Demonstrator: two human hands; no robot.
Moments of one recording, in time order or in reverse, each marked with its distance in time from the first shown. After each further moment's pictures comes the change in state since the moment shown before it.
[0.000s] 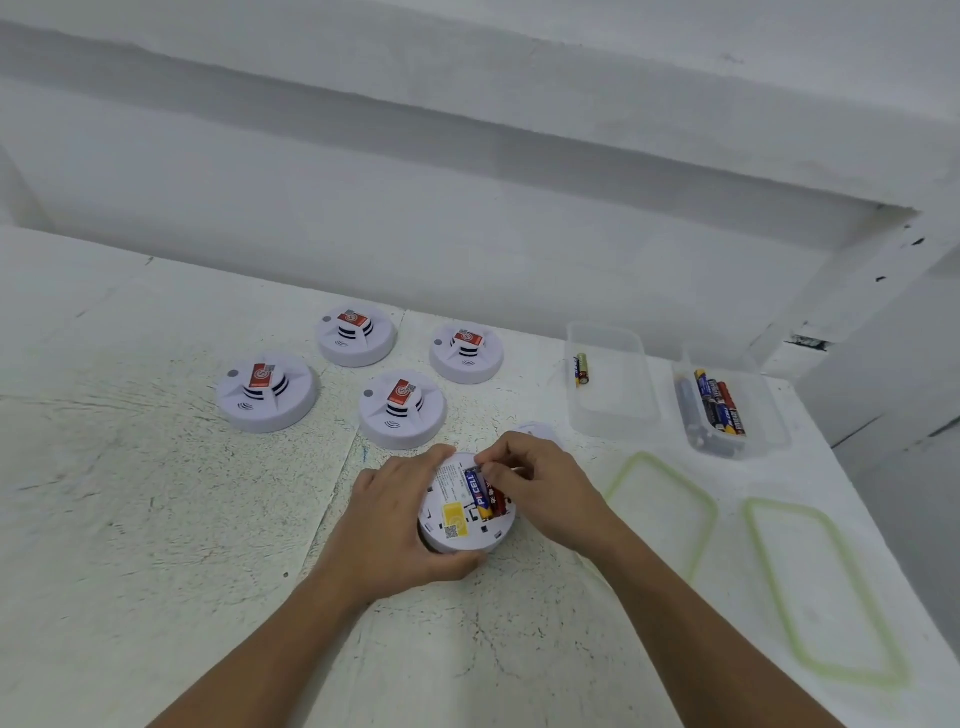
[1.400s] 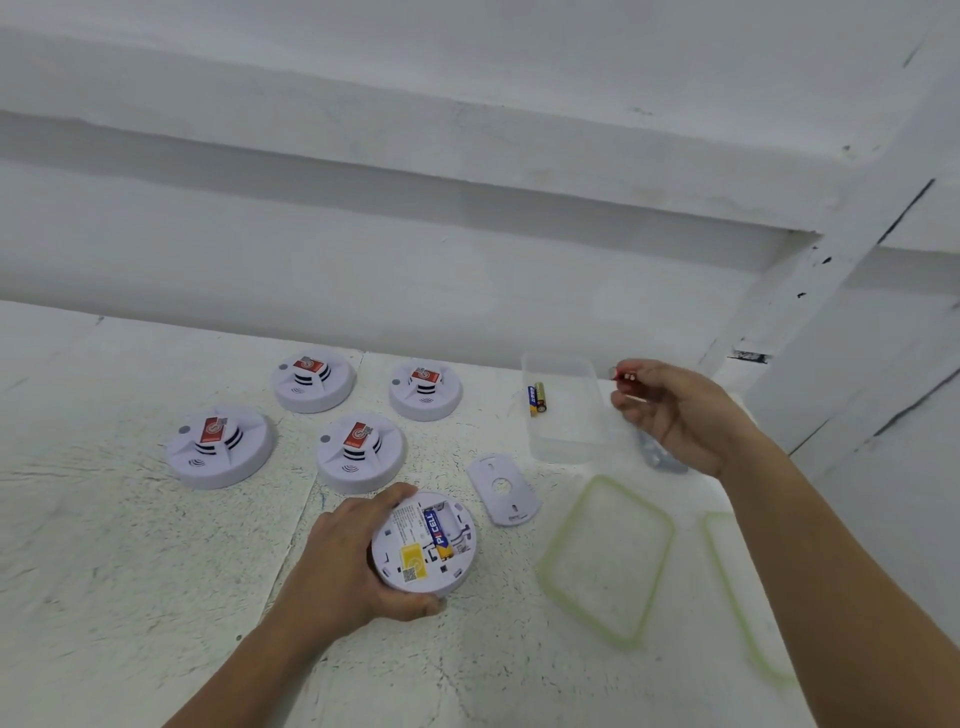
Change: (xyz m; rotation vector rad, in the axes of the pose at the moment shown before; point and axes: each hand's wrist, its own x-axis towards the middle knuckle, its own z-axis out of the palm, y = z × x) left_hand 0.008 -0.007 -0.001 -0.151 0.014 0.010; right_hand 0.003 0.002 -0.170 0.895 0.236 0.106
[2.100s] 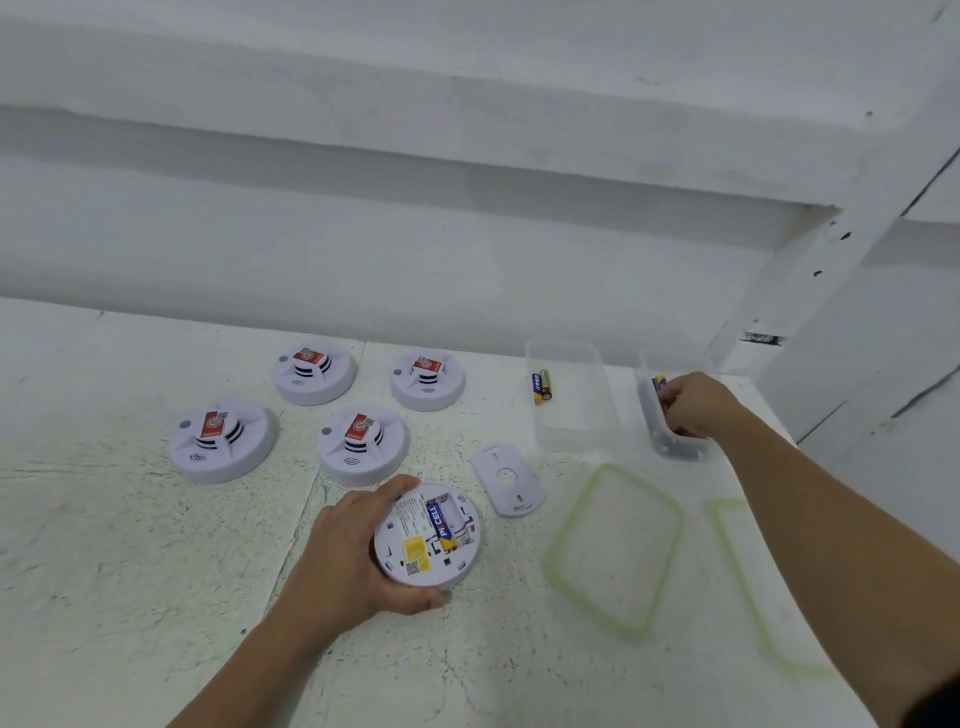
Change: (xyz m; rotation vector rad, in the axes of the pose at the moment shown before) left_hand 0.002 0.006 -0.001 -0.022 0.019 0.060; right_hand 0.068 0.024 -0.065 -1.456 0.301 0.148
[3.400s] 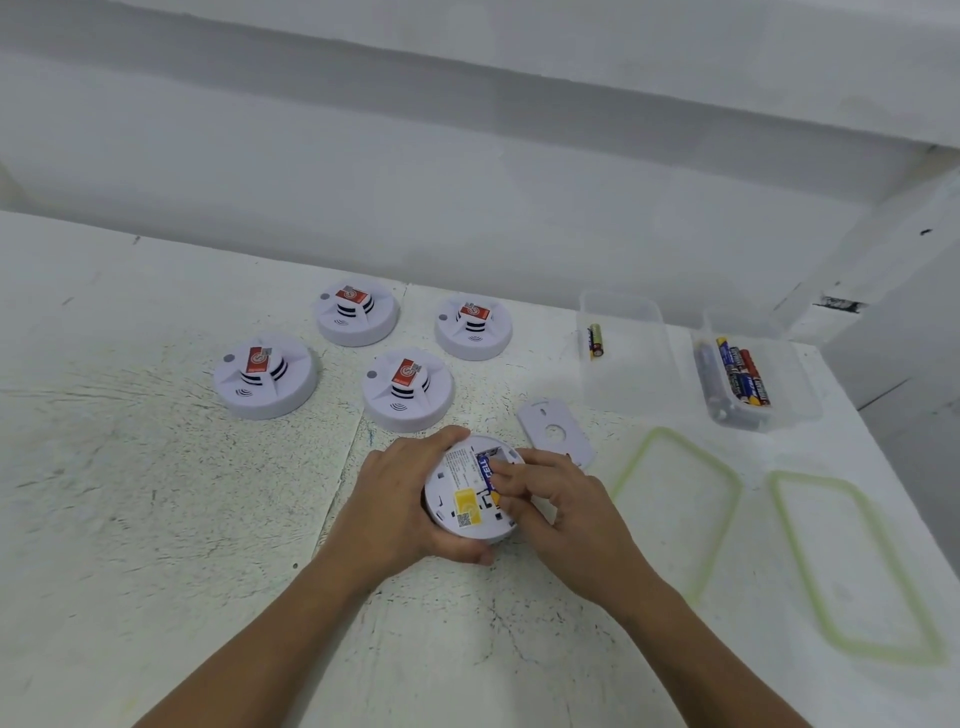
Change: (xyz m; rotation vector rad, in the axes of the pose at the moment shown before) left_hand -0.001 -0.002 0.000 0.045 -0.060 -0.090; right_hand -0.181 -0.097 0.129 0.464 -0.055 -0.679
